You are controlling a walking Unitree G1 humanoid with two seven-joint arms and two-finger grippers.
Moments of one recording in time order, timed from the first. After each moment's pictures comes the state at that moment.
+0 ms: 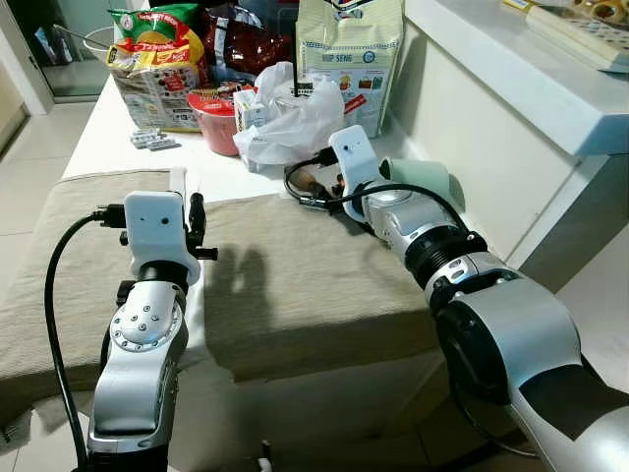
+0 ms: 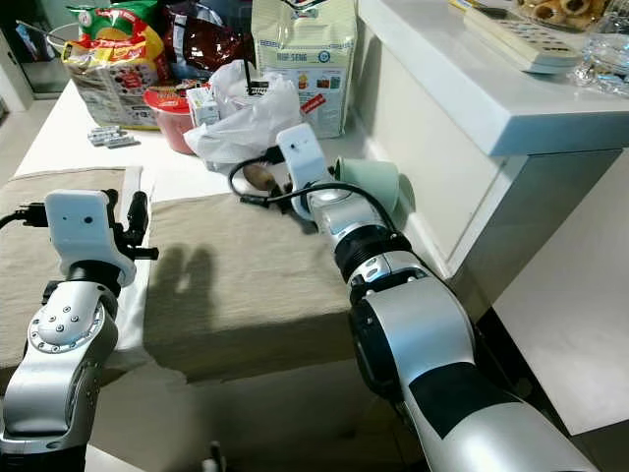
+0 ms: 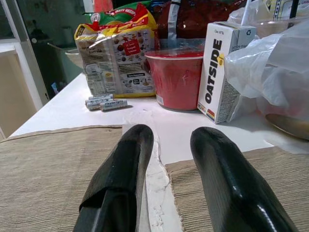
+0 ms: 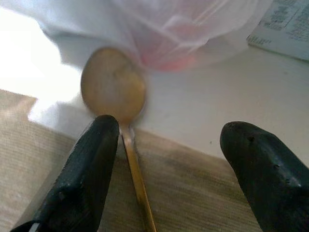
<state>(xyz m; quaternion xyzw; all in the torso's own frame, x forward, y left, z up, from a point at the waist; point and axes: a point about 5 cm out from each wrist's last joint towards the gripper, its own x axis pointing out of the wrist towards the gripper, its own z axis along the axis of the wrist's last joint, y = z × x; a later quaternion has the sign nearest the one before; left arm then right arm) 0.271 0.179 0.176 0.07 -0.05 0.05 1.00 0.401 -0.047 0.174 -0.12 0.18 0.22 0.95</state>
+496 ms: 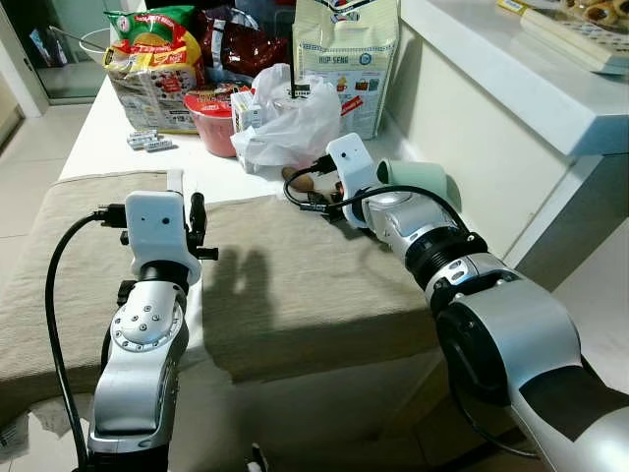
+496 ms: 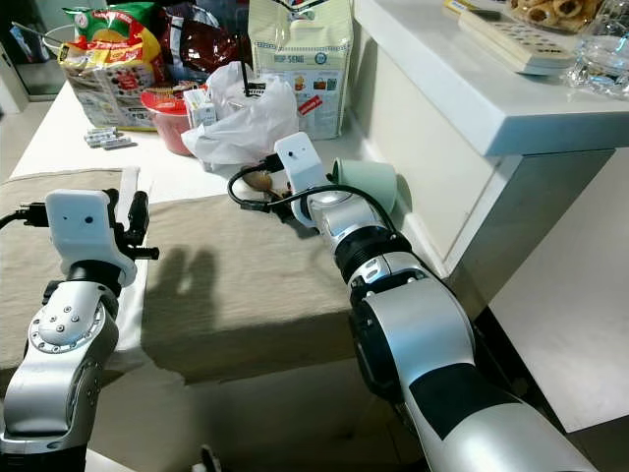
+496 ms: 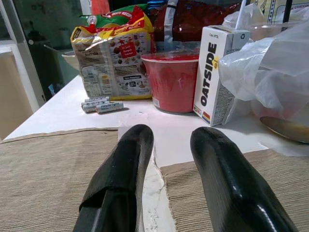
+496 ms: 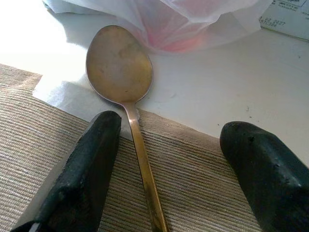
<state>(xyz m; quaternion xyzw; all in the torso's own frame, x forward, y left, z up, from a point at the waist) 0.271 0.177 0.176 0.07 -0.05 0.05 1.00 0.398 -0.047 0.168 -0.13 0.21 0.24 0.94</state>
